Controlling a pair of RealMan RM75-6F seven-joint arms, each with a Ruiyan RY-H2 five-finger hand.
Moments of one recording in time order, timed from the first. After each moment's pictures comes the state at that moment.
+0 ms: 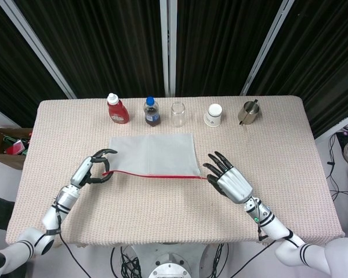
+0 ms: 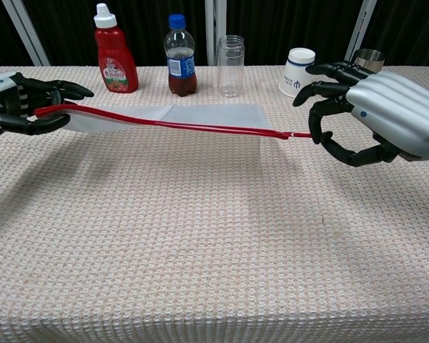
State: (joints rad) left arm -0.56 -1.71 0.01 -0.81 1.57 1.28 -1.24; right arm 0.58 -1.70 -0.08 -1.00 -1.72 1.48 0.05
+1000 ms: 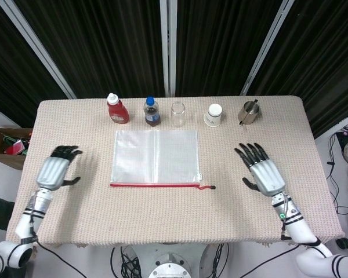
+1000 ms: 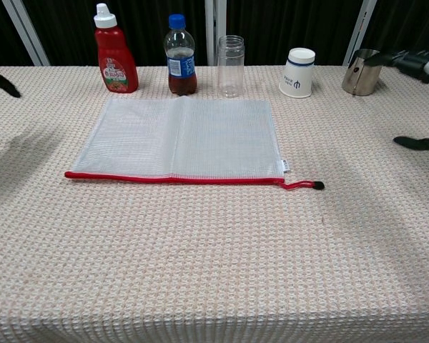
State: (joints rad) left arm -0.44 -1.43 -0.03 -1.16 1.38 1.25 -0.05; right arm 0.47 -1.39 0.01 -1.36 -1.50 1.34 -0.05
